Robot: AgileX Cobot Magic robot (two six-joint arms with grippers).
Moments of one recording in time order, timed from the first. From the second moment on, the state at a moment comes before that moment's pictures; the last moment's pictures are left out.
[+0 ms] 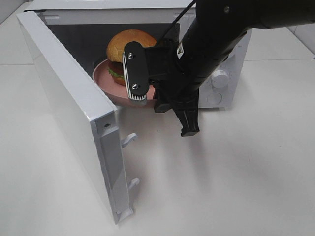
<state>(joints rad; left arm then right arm) 0.03 0.00 -0.52 -0.08 1.08 0.03 0.69 1.76 -1.22 -0.06 0.55 -1.08</state>
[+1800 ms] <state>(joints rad) 0.03 0.00 -0.52 -0.08 1.08 0.03 0.66 0.91 -0.70 -0.32 0.80 -0.81</state>
